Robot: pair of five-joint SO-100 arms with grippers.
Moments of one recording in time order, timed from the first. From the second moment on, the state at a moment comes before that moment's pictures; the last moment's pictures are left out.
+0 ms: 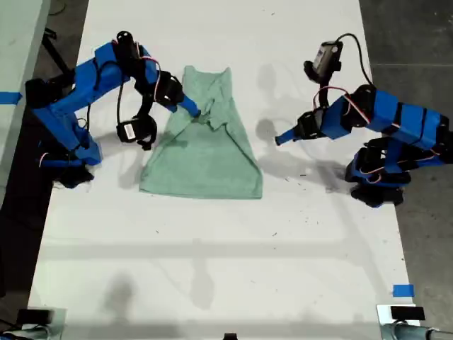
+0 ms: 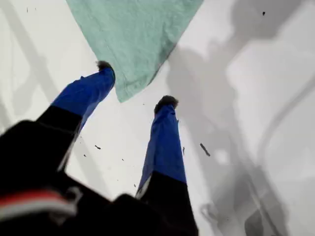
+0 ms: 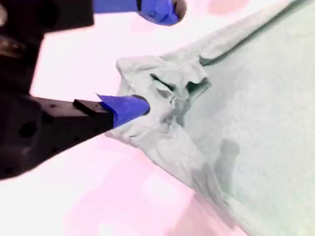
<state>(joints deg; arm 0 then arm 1) -23.9 90.6 70.6 95.2 38.4 14.6 135.9 121.3 70.0 -35.8</state>
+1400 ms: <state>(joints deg) -7.7 103.4 97.3 81.5 23.8 2.7 89.4 116.9 44.6 -33.9</state>
